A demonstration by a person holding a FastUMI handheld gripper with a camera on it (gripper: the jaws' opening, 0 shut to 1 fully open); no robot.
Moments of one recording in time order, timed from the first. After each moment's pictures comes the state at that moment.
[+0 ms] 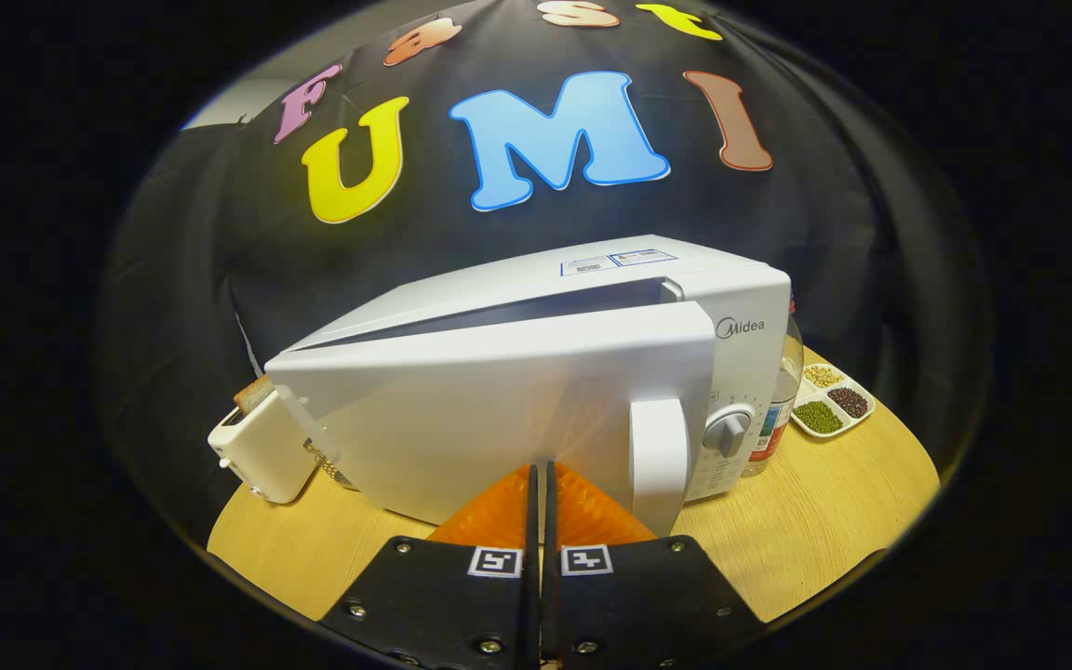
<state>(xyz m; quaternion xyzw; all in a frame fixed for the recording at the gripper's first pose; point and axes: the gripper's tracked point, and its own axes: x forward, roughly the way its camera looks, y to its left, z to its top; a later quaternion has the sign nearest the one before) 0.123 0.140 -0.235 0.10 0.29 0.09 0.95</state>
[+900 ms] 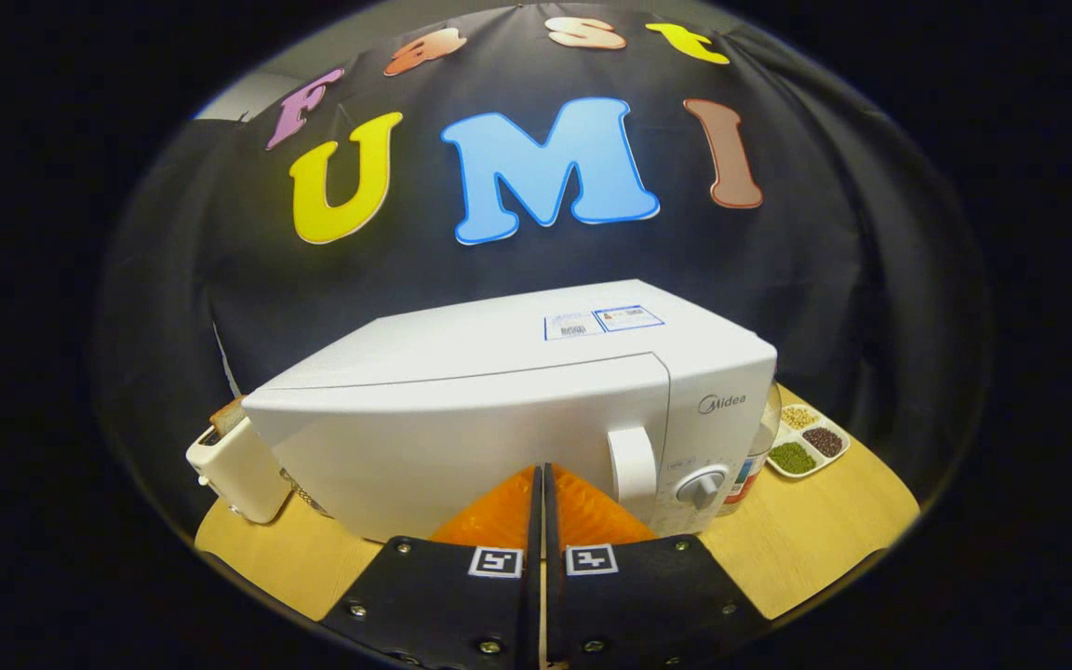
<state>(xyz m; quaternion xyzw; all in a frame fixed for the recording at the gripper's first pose) 0.135 0.131 -0.184 0.06 0.24 0.06 0.97</state>
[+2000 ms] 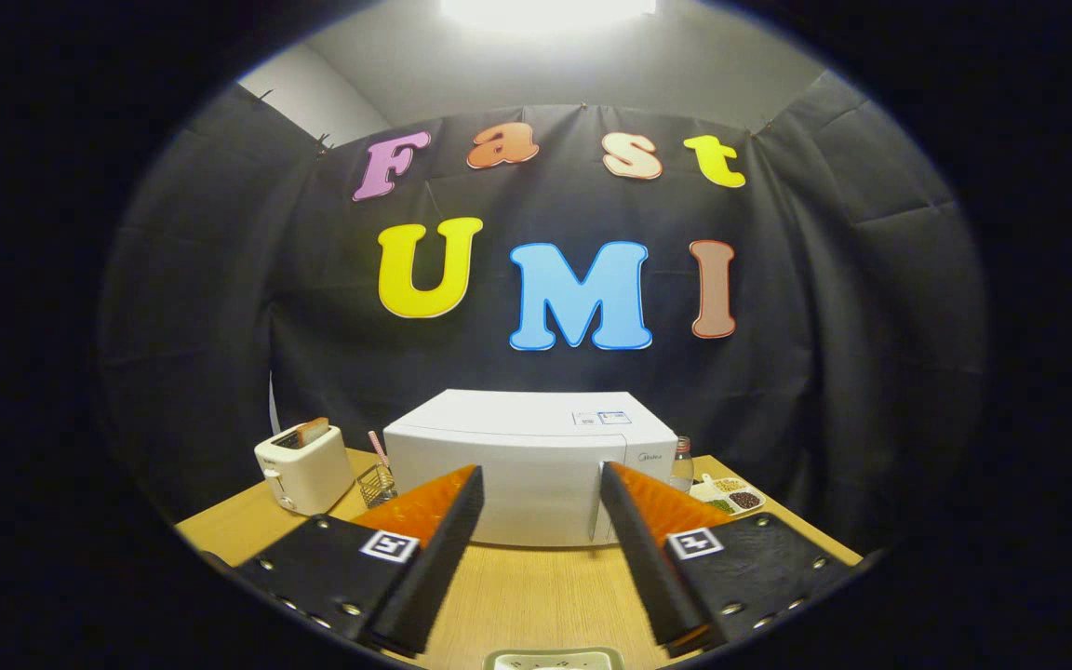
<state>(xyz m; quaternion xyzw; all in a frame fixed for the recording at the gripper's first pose) -0.037 0.147 -0.045 0.01 0.09 0.06 0.99</state>
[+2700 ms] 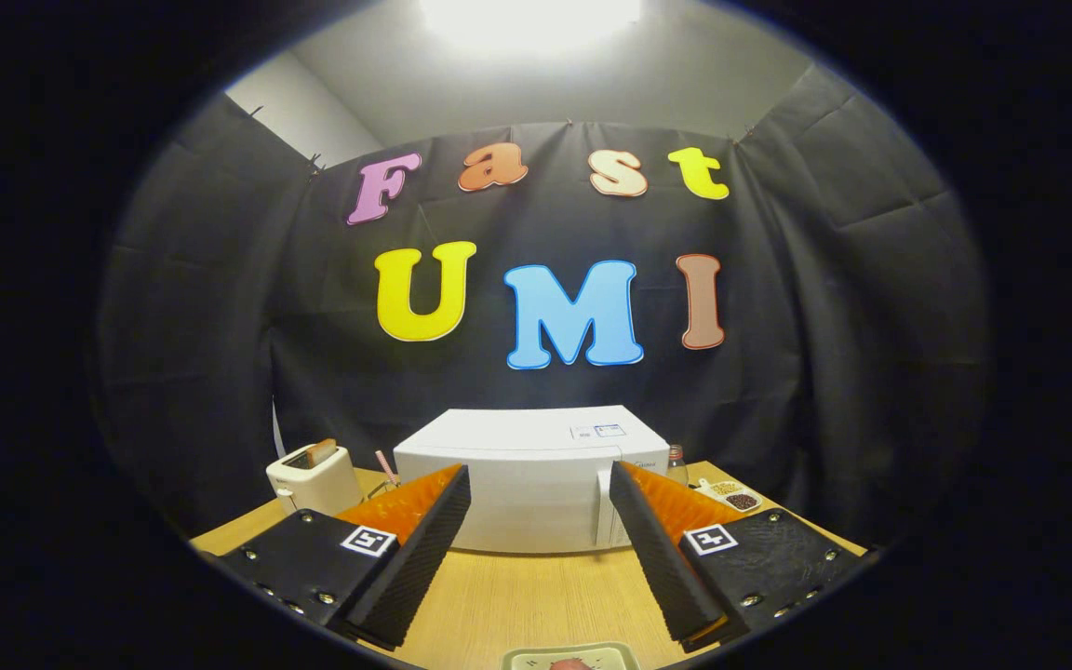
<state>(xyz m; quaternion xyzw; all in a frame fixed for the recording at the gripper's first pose) -0.050 0.141 -0.024 0.03 0.07 0.05 1.00</state>
